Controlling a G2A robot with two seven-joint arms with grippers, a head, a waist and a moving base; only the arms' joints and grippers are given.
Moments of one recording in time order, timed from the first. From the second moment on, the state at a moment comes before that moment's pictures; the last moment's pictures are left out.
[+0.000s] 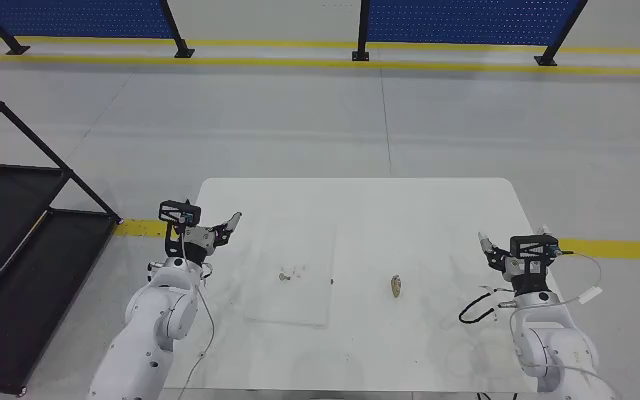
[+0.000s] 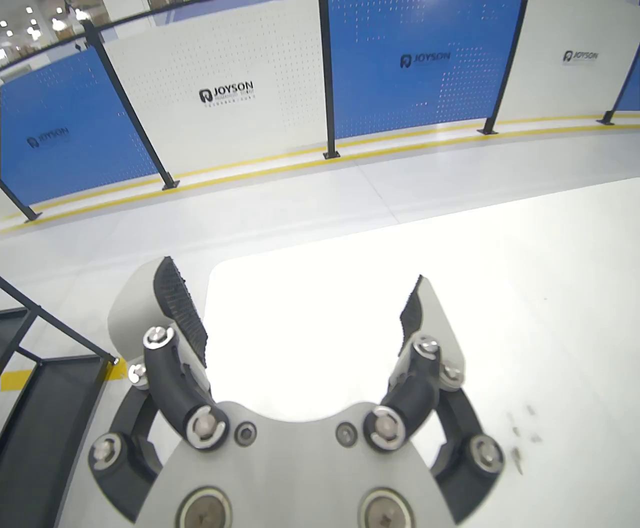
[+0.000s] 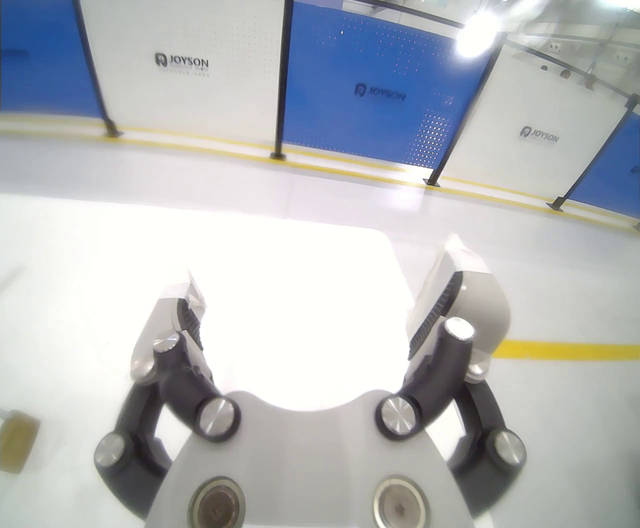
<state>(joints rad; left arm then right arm) 1.72 -1.15 -1.61 -1.85 1.26 -0.01 -0.14 -1.73 -1.15 1.60 -1.80 -1.33 0.00 0.00</state>
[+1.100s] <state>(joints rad) 1.56 -1.17 -1.49 -2.16 0.92 0.43 -1.35 -1.73 -1.15 1.60 -1.80 -1.33 0.00 0.00</state>
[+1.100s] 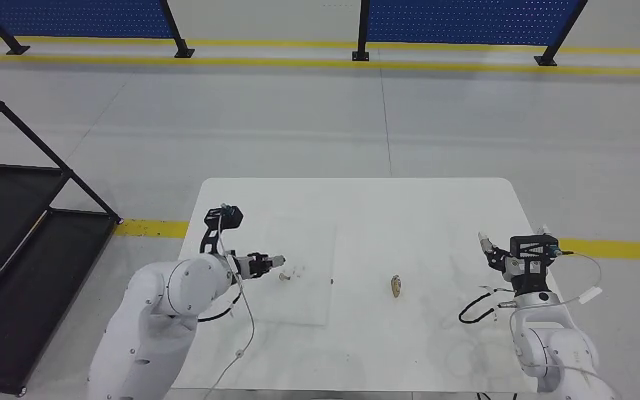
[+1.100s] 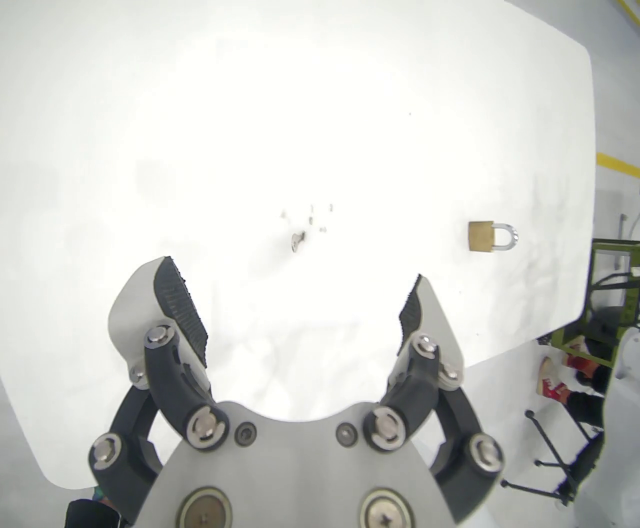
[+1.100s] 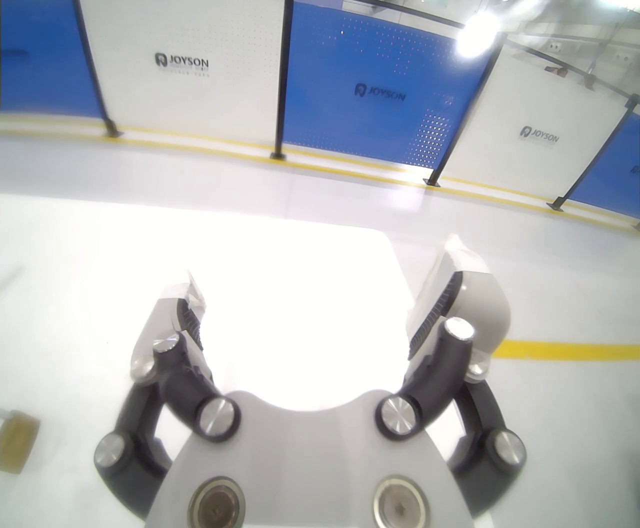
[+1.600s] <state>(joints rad) 1.54 -1.17 -1.43 -2.03 0.82 0.42 -1.30 -1.73 -1.15 1.60 -1.80 -1.33 0.00 0.00</state>
